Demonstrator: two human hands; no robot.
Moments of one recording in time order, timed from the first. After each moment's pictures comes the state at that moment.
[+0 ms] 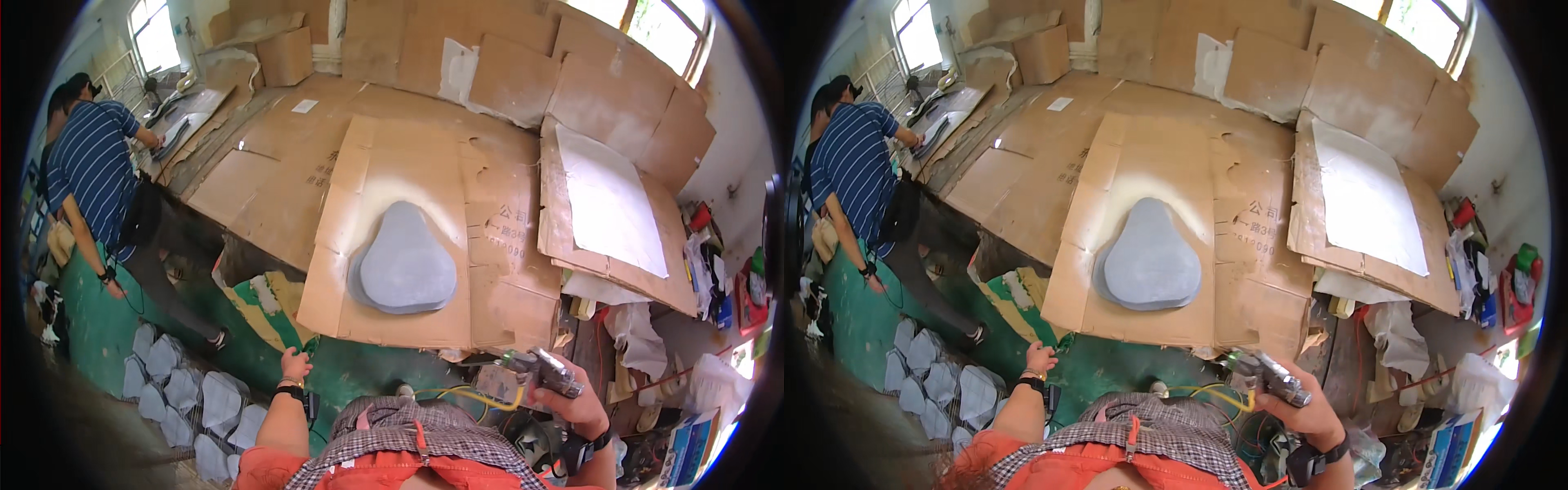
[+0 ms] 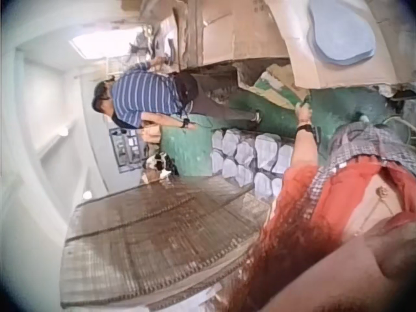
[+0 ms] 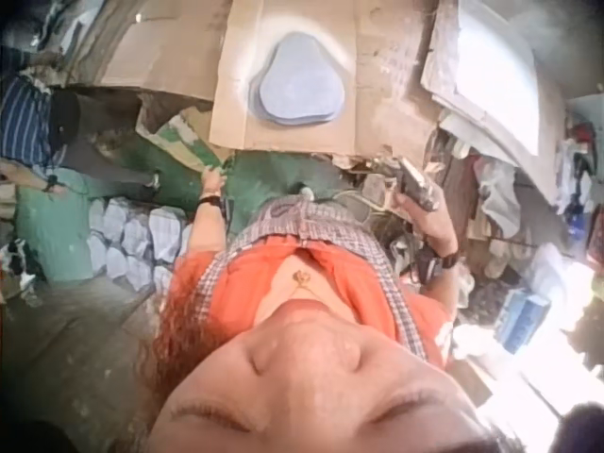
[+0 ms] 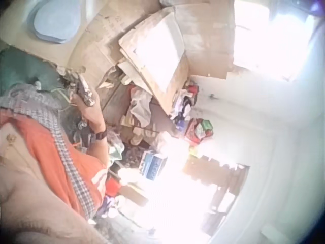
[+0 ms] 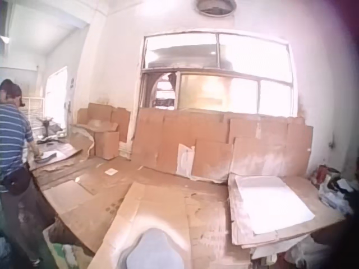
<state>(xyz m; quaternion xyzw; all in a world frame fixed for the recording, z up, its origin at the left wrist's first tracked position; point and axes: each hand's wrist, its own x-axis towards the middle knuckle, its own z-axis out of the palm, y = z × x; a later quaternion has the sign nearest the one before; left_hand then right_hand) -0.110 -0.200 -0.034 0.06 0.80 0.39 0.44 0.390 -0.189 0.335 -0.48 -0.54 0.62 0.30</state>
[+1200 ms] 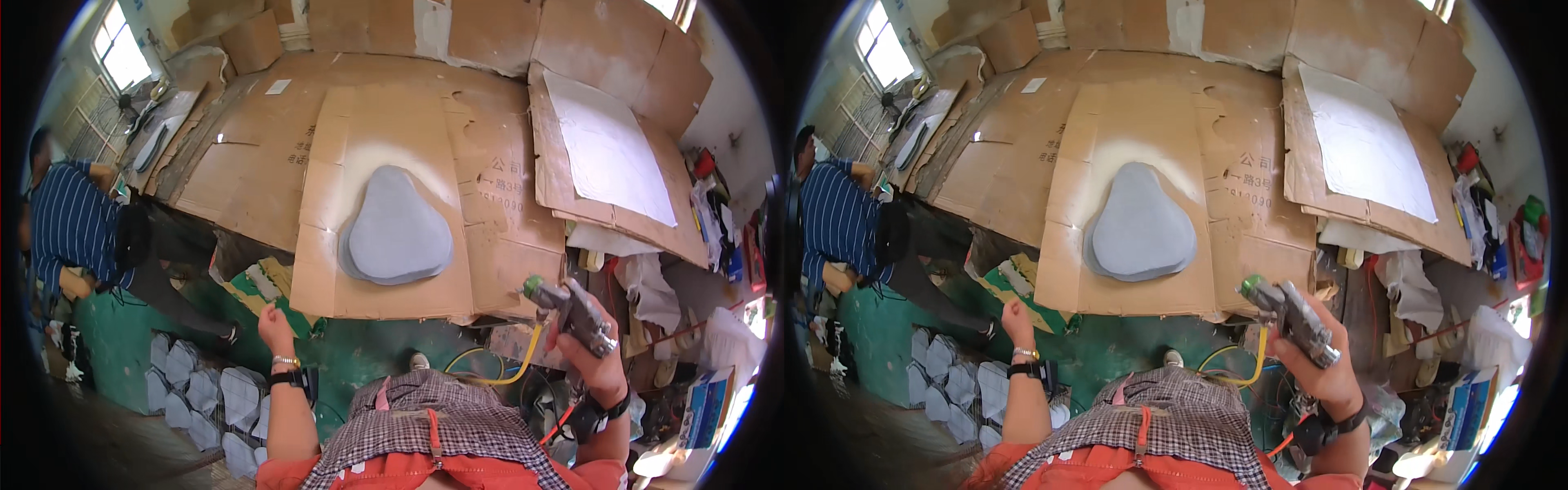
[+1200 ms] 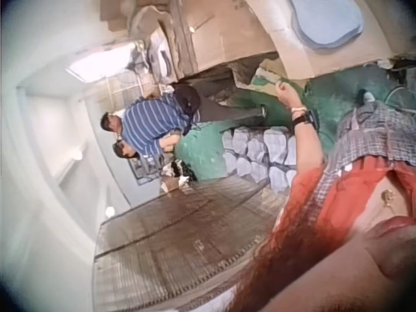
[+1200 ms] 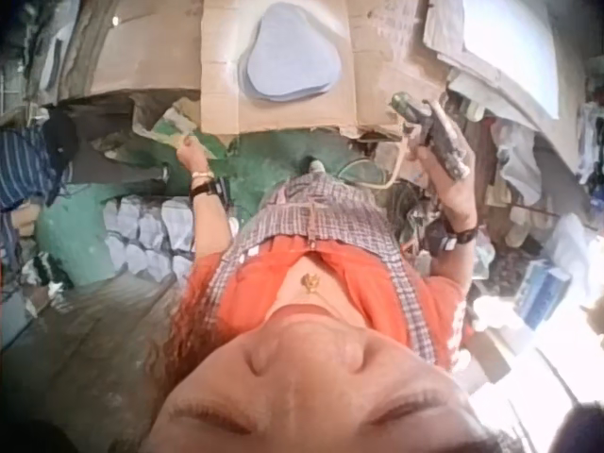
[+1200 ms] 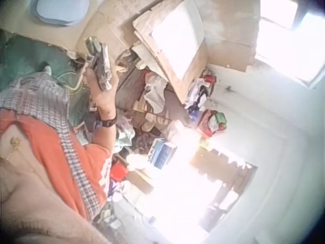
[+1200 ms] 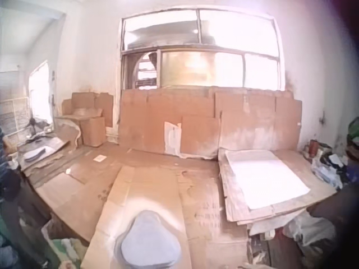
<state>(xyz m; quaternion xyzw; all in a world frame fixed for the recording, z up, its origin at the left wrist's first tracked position) -0.109 -0.162 0.032 0.31 0.83 0.46 0.10 0.384 -0.173 0.346 -0.51 -0.53 0.55 0.41</state>
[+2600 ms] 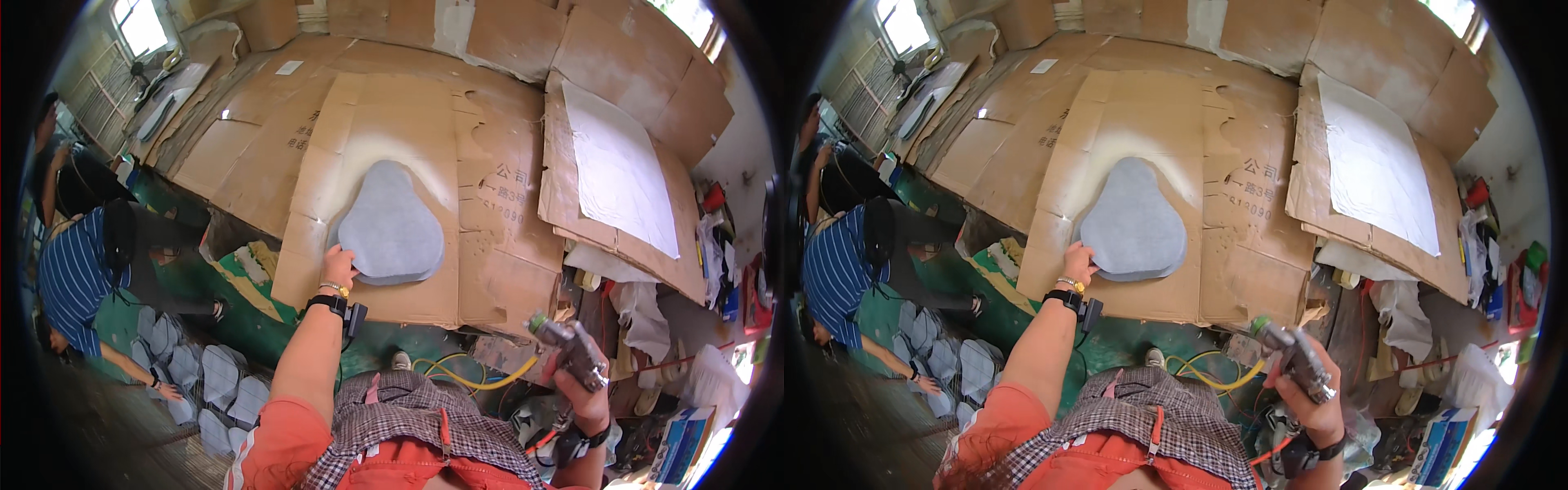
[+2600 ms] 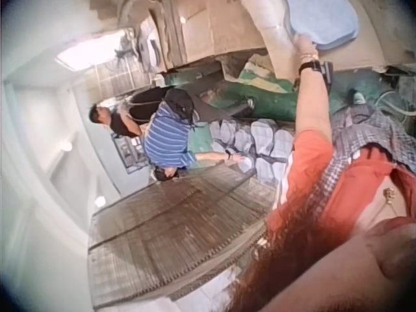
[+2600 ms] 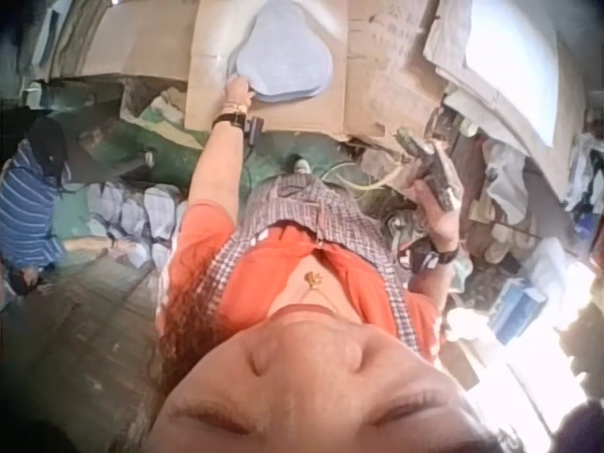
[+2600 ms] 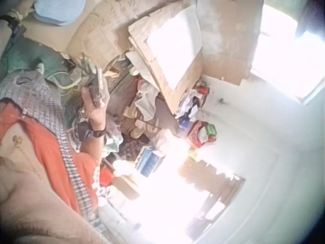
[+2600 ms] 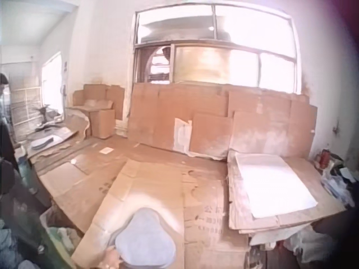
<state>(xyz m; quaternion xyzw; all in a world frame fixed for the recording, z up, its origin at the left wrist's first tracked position) 0.027 0.006 0.006 0.10 0.62 0.53 0.57 0.433 -0.170 0.318 -0.51 -0.49 0.56 0.43</state>
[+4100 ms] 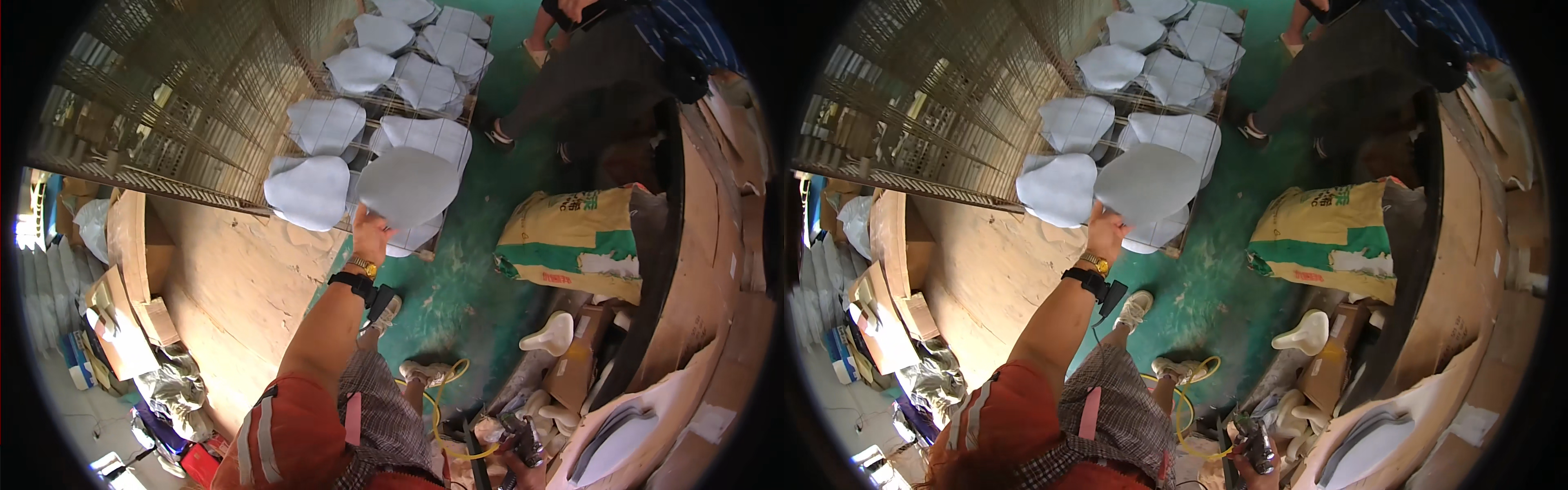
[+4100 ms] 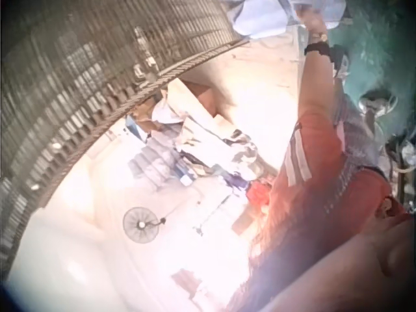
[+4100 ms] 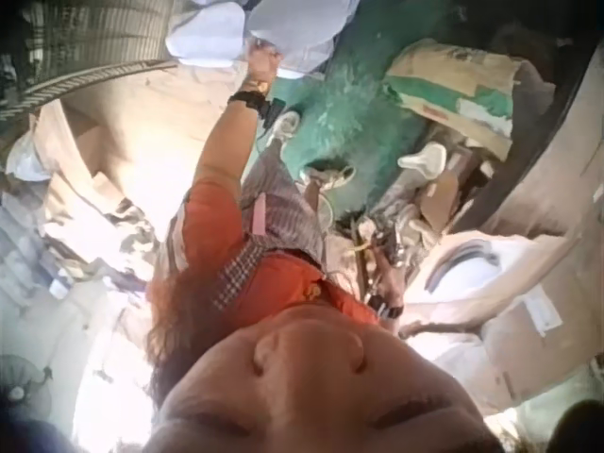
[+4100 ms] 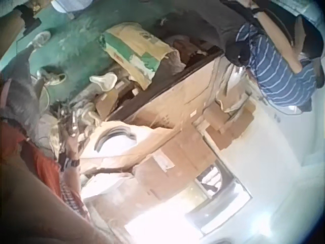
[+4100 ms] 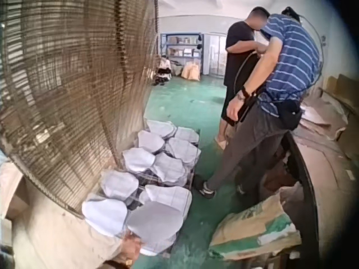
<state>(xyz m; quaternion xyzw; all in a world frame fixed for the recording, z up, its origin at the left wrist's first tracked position) -0.261 -0.596 -0.182 -0.28 0.36 0.89 0.00 0.047 -0.227 0.094 -0.46 -0.63 0.54 -0.33</state>
